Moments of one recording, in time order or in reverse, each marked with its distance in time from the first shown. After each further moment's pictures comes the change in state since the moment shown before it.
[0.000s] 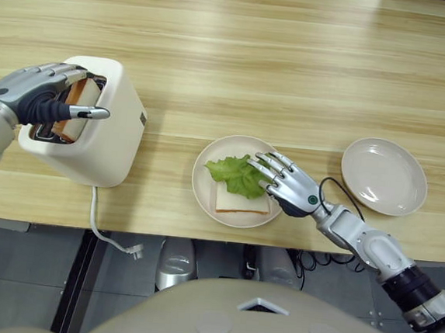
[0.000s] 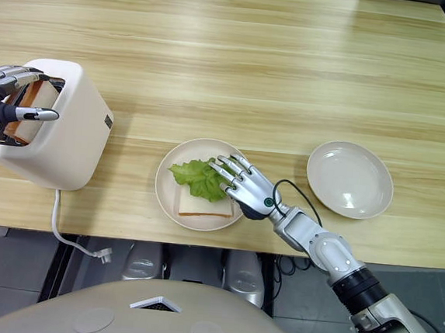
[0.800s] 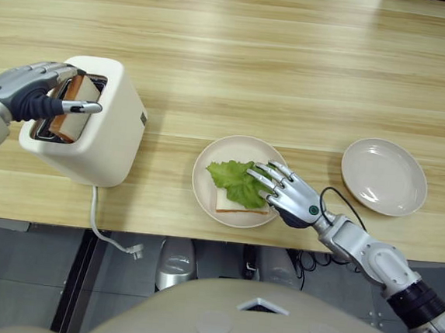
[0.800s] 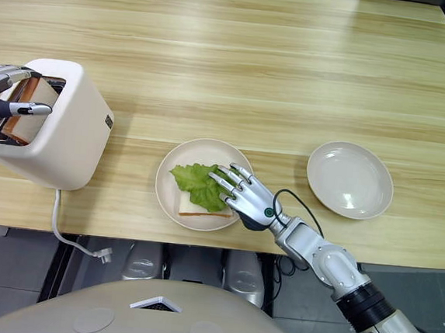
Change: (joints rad) left arm -0.037 0.005 -0.009 0.081 0.004 -0.004 0.008; right arm 0.098 -0.021 -0.042 -0.100 -0.001 -0.004 0.060
